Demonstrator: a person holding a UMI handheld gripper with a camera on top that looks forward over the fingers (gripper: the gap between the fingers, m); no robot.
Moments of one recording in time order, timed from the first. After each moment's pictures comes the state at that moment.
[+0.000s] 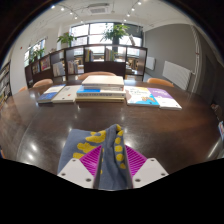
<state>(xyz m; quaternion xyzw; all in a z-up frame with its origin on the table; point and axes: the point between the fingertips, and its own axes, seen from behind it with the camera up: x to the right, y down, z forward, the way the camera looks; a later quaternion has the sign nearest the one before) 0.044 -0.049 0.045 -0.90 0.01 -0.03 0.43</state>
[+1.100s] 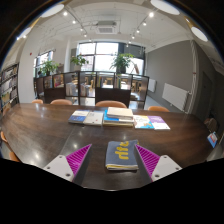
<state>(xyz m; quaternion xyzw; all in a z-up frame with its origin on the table) -0.081 -0.220 0.250 -0.85 -0.02 -0.04 0.53</state>
